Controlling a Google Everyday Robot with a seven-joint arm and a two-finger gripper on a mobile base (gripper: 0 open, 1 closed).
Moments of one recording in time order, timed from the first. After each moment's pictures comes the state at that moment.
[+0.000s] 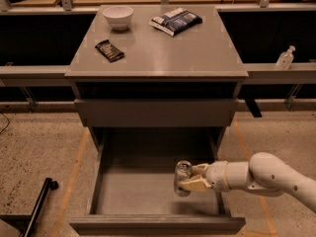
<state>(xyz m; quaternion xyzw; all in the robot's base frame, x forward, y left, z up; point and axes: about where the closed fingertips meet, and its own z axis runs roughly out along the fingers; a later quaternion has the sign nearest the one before) 0.496 -0.116 0.538 -0.40 0.78 0.33 0.34</state>
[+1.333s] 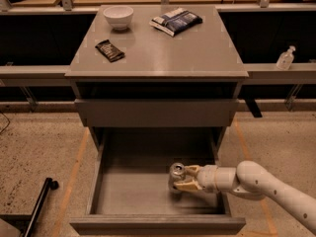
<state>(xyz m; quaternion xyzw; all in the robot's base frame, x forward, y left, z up) 0.533 -0.100 0.466 -0.44 0.74 0.31 0.40</state>
